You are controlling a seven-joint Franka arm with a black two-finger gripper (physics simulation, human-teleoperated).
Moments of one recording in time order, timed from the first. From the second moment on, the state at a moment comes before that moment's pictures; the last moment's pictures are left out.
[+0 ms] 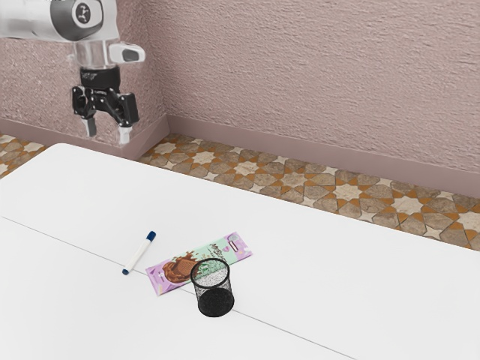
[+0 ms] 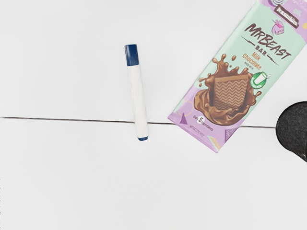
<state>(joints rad) -0.06 0.13 0.19 -1.47 0.01 1.40 0.10</state>
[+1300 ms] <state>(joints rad) -0.06 0.35 0.25 -1.97 -0.04 2.19 0.19</state>
